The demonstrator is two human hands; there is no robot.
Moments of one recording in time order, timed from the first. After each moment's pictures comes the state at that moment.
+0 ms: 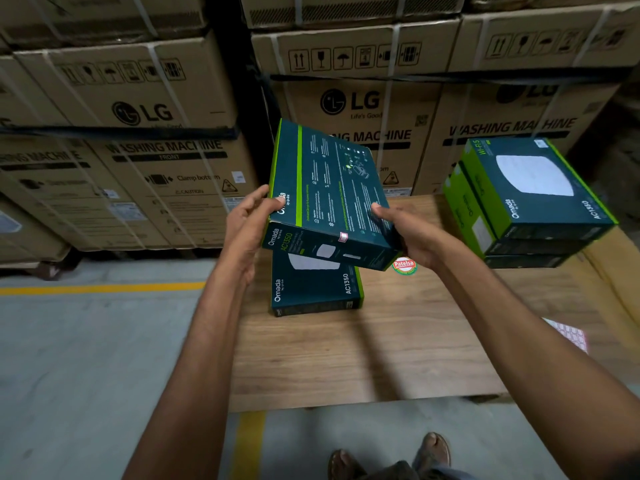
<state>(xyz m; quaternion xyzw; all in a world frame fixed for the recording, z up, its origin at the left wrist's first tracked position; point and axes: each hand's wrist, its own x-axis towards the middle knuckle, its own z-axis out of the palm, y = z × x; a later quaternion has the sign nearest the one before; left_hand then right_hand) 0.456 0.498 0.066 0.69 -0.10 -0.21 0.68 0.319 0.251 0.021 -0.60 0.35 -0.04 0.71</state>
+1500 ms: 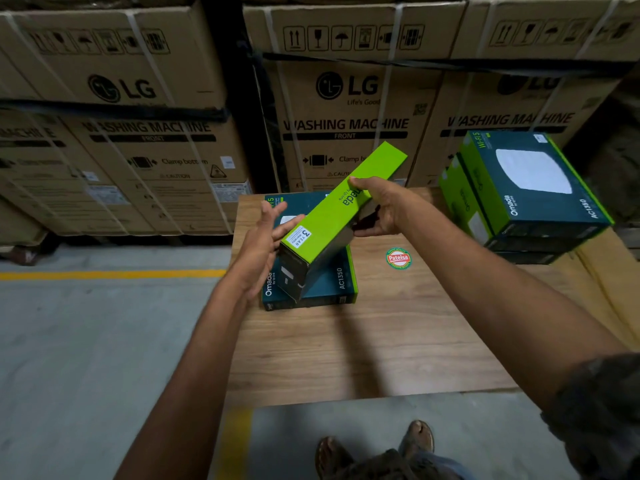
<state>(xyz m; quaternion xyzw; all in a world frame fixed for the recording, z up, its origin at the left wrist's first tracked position) 0.447 0.490 0.015 0.65 -0.15 -0.33 0.67 0.388 0.255 0.046 -0.54 0.47 0.05 0.69</state>
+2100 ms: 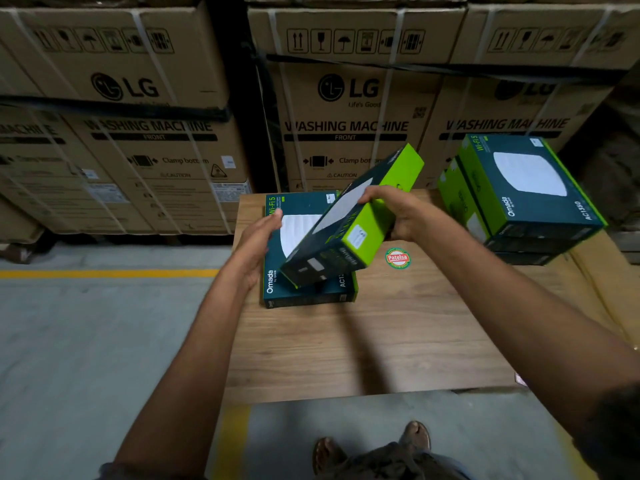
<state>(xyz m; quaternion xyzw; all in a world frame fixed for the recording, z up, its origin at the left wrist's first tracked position) 0.463 0.500 0.012 0.68 -0.11 -0.35 0.63 0.354 0.264 0.050 -0.55 0.43 -0.03 0.71</state>
